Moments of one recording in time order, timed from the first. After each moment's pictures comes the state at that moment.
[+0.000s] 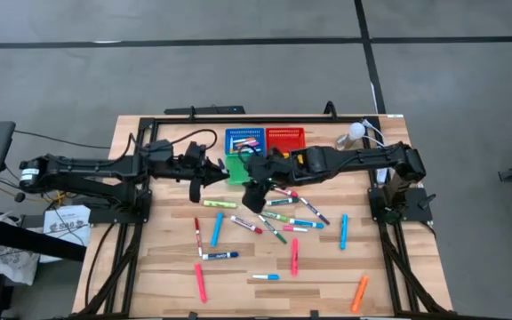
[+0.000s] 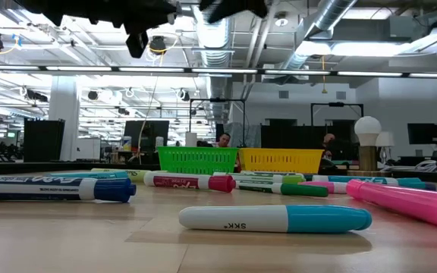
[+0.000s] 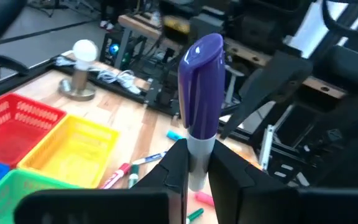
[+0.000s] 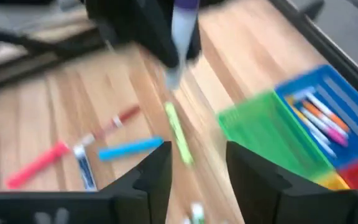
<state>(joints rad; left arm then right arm) 0.11 0.97 0.61 0.24 0.16 -0.34 0.12 1.83 1.86 -0.87 0.26 0.38</state>
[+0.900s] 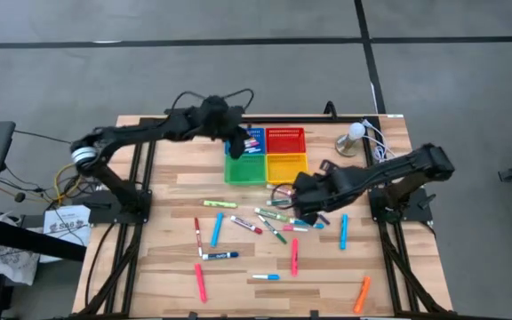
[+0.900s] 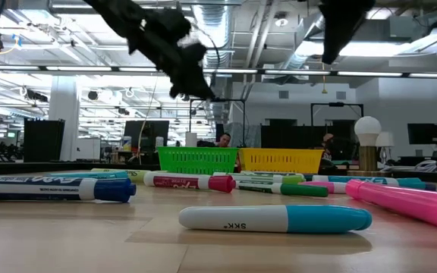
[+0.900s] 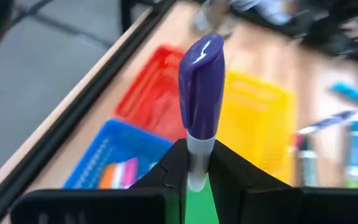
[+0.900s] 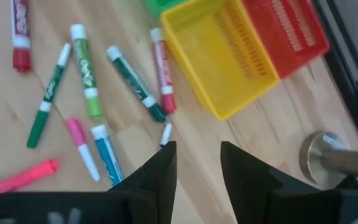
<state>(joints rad) 0.49 1.60 1.15 -0.19 0.20 0.03 0.27 1.57 1.46 -1.35 0.44 0.68</state>
